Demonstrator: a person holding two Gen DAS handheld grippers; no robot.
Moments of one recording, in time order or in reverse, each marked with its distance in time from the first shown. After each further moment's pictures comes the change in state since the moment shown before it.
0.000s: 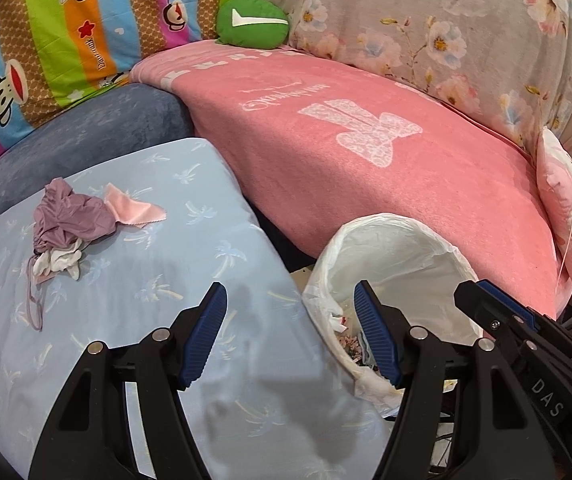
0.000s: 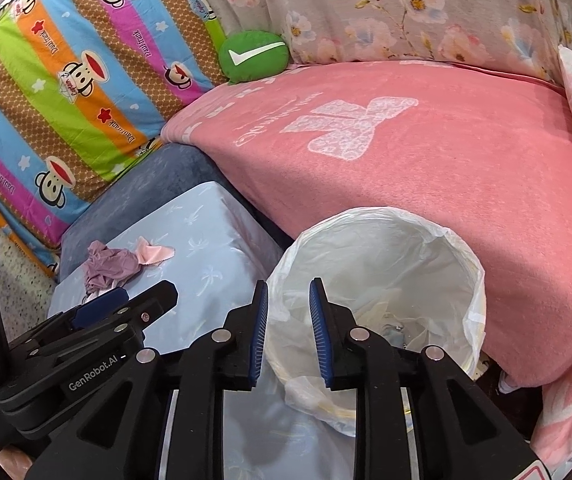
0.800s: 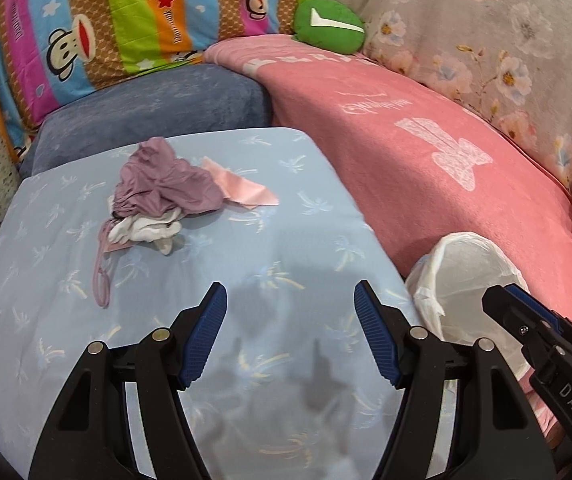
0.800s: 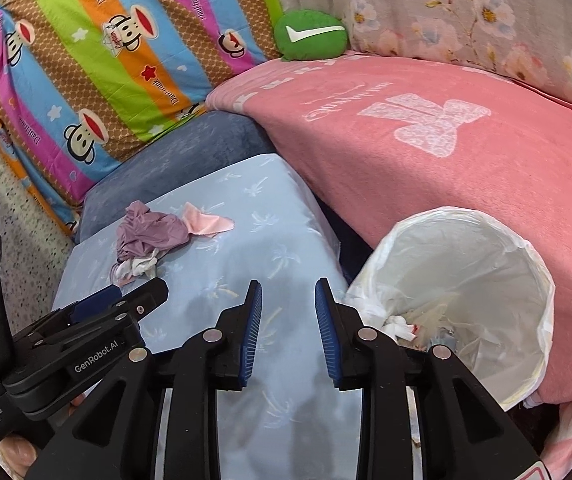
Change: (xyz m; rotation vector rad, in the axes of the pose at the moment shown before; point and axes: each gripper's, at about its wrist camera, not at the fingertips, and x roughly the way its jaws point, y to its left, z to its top) left arm -0.015 0.103 -0.017 -0.160 -0.010 0.117; right arm 0.033 0.096 -0.011 -0.150 0.062 0.069
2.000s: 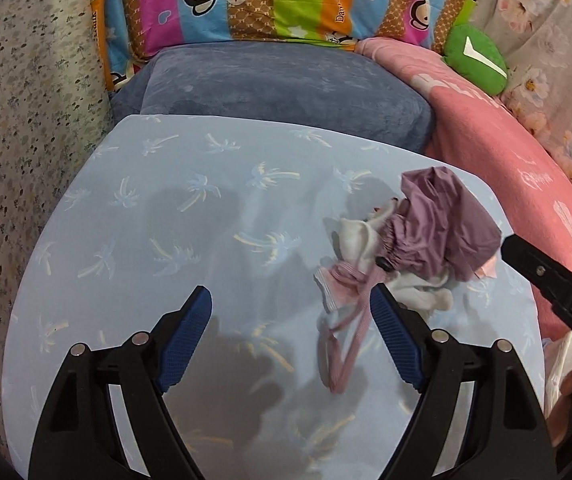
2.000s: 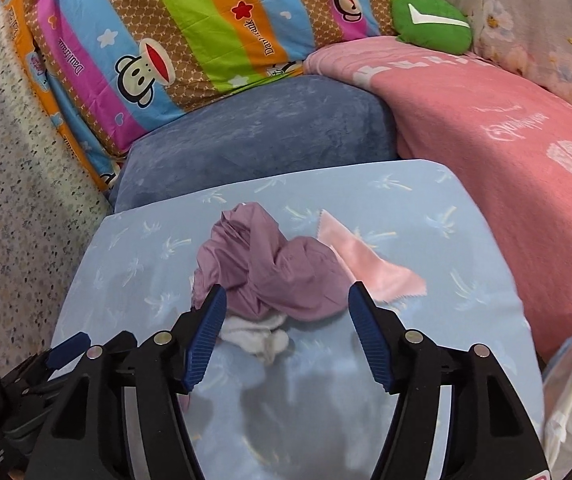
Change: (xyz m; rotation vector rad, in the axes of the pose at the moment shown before) left arm 0.037 0.208 0.024 -0.298 0.026 0.217; right arm 0.181 0.201 0.062 -0.205 0.096 0.128
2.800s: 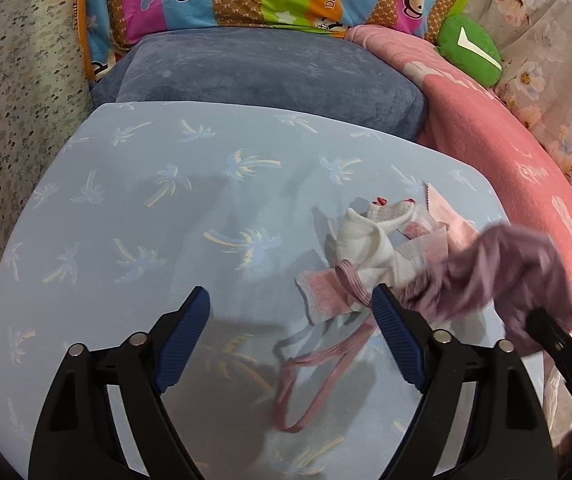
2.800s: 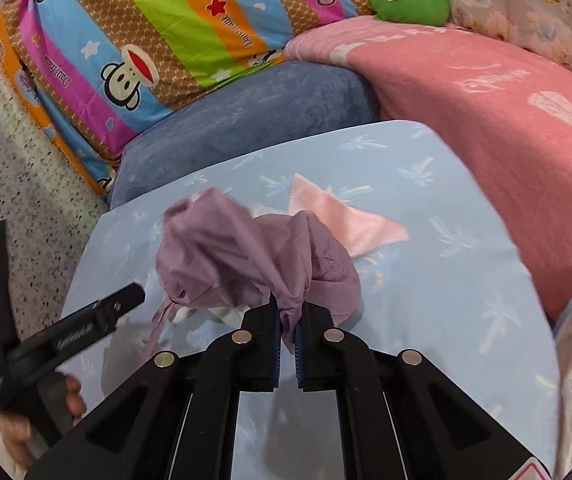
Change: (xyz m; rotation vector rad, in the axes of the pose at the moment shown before) left arm 0.022 -0.011 0.001 0.008 0.039 -0.050; right arm -0.035 -0.049 -0.050 0.113 0.001 0.022
